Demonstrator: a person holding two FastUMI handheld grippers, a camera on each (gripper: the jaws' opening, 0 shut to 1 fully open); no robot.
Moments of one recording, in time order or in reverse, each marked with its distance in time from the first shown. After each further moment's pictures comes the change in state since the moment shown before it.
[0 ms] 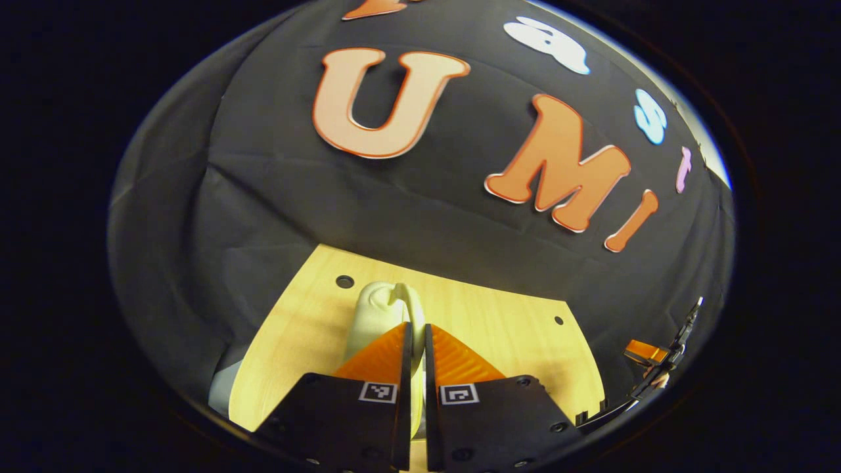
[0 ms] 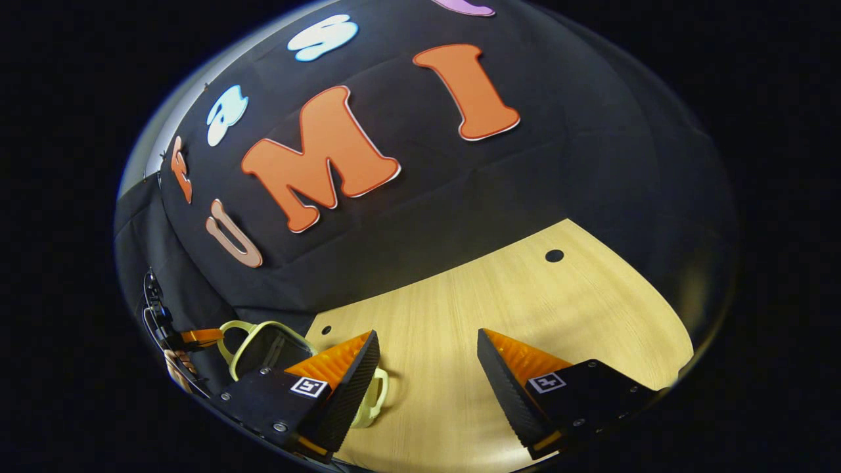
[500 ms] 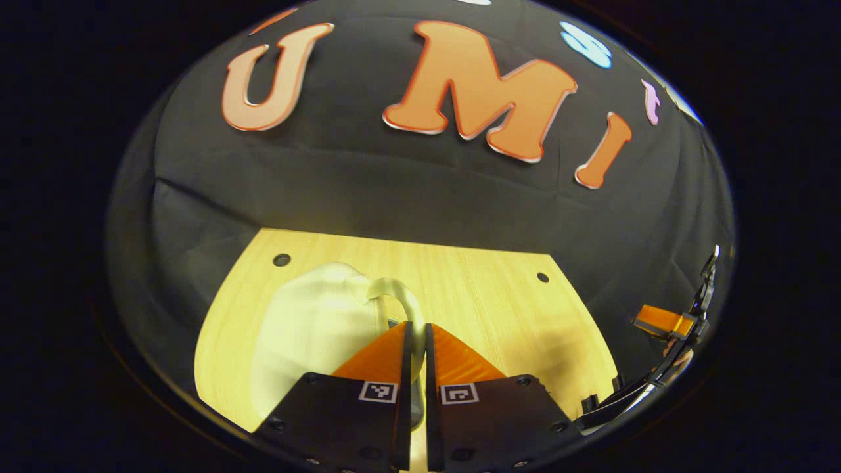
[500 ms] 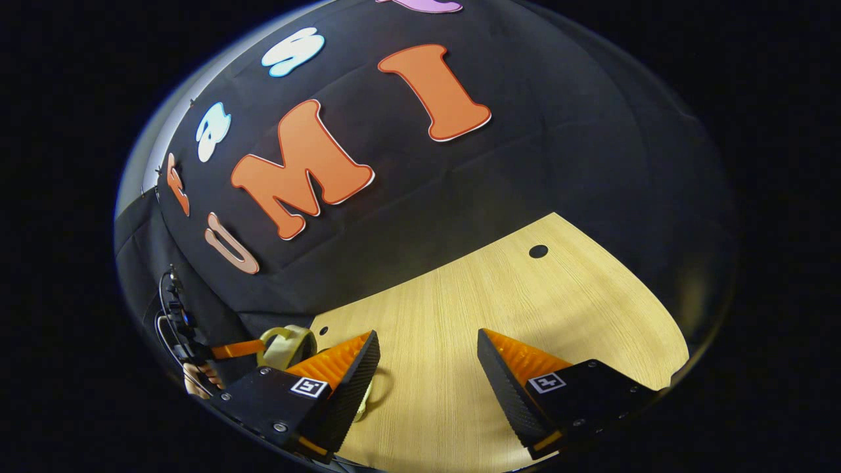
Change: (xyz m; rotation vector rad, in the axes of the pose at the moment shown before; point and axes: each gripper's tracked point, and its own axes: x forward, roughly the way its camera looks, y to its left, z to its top) left arm 0.090 -0.135 -0.096 0.151 0.147 -0.046; right arm -0.008 -0.046 -0.002 0.035 0.022 0.010
